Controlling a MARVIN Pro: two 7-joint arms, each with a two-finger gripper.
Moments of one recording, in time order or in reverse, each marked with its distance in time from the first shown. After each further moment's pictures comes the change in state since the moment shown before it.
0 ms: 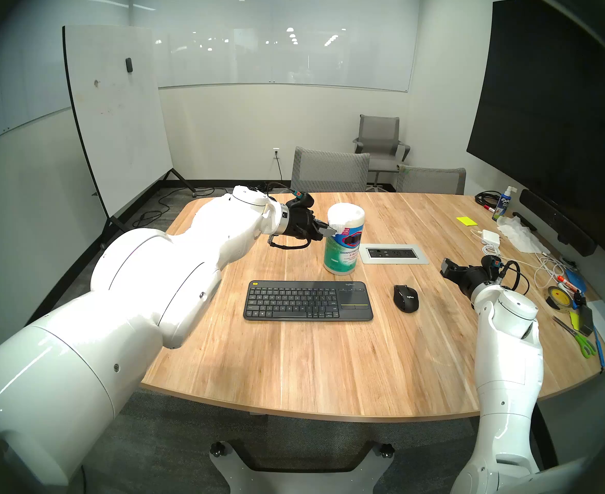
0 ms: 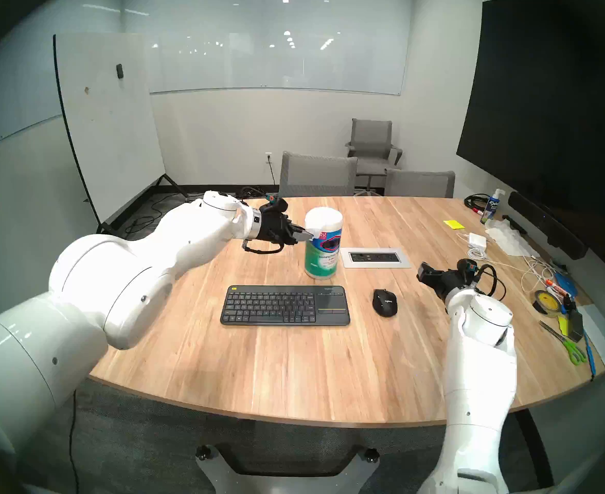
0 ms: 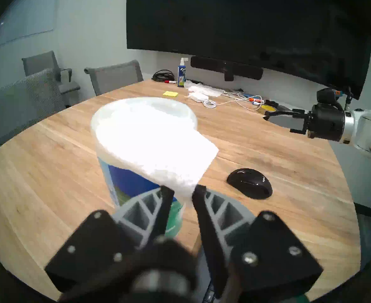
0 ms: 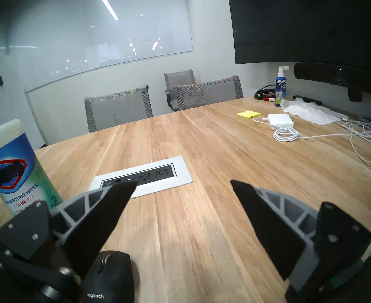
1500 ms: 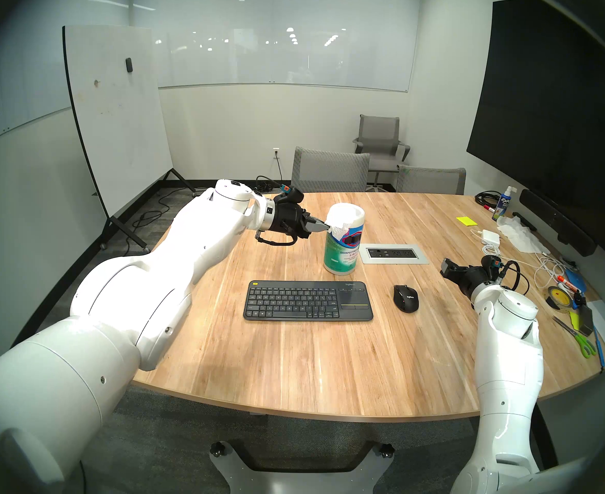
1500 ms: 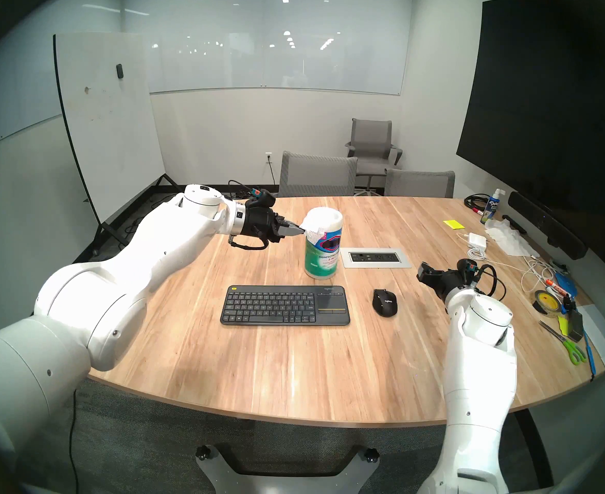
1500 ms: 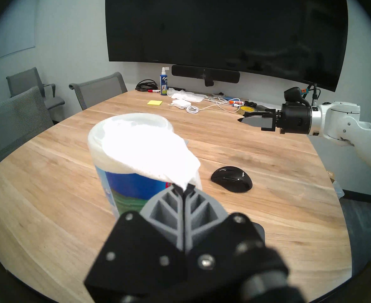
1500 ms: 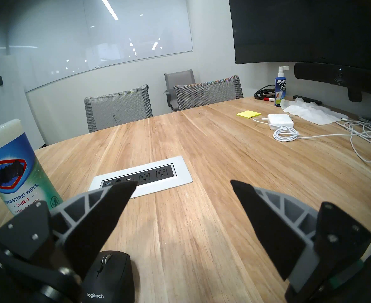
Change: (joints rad) left arm 0.145 0.156 -0.022 -0.378 -0.001 0.099 -0.114; right arm 0.000 0.000 0.000 0.000 0.000 0.000 0.000
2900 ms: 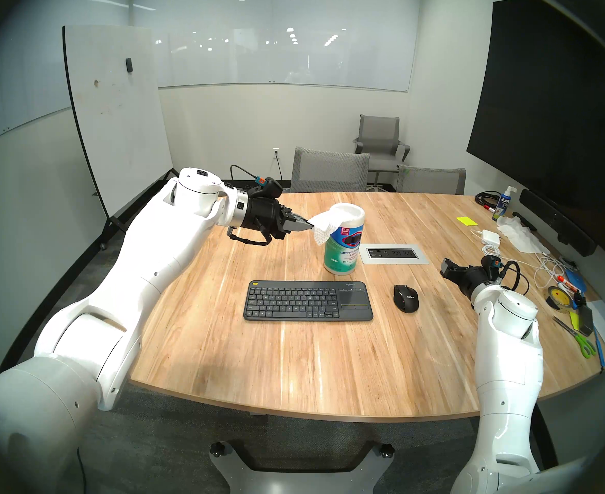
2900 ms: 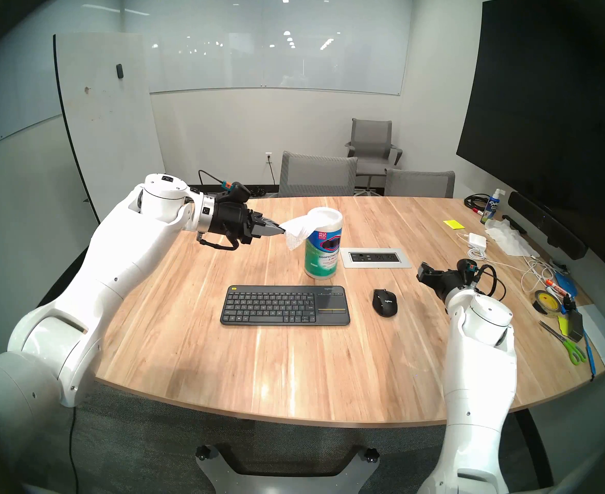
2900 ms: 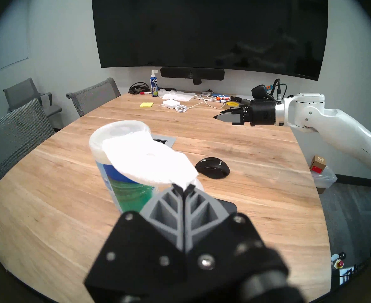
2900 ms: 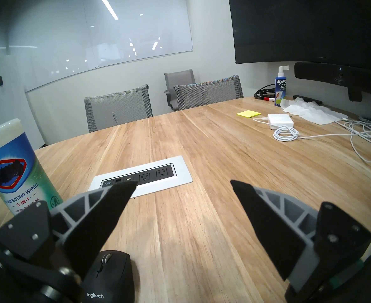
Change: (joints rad) left arm 0.234 0.243 -0.068 -0.593 -0.014 0.243 -0.077; right arm 0.000 0.000 0.000 0.002 0.000 0.000 0.000
